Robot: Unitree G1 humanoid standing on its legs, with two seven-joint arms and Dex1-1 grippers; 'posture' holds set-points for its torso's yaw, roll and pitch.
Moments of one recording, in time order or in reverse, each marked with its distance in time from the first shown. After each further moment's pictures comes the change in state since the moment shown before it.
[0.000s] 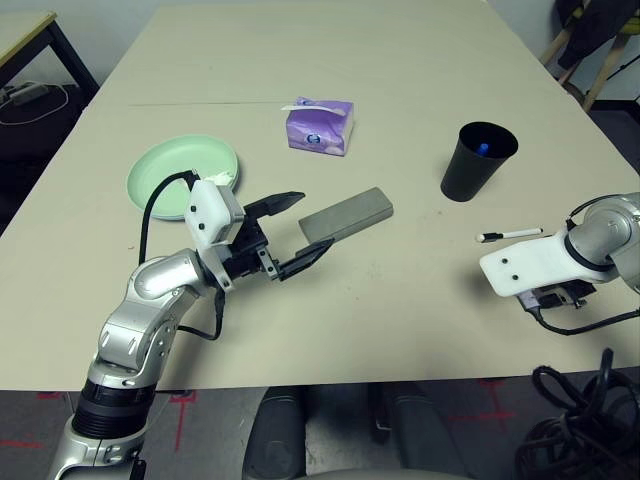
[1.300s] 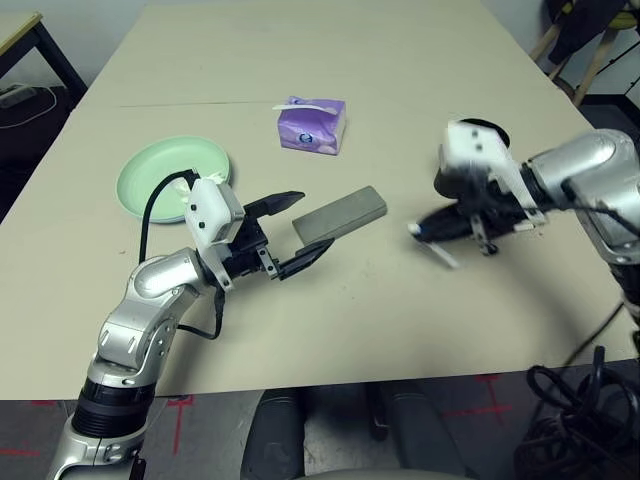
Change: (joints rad) left arm -0.006 0.002 0.001 0.002 0.001 0.005 -0.001; right arm -0.353 0.542 -0.365 -0.061 0.555 0.748 -0.315
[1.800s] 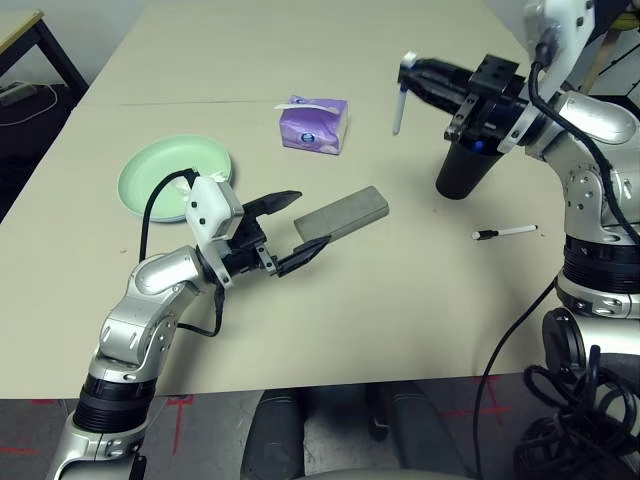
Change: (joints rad) left arm -0.028 0.000 -0.002 0.036 0.003 -0.008 -0.009; right arm -0.007 0.183 -0.233 0.117 0.059 -0.489 -0.518
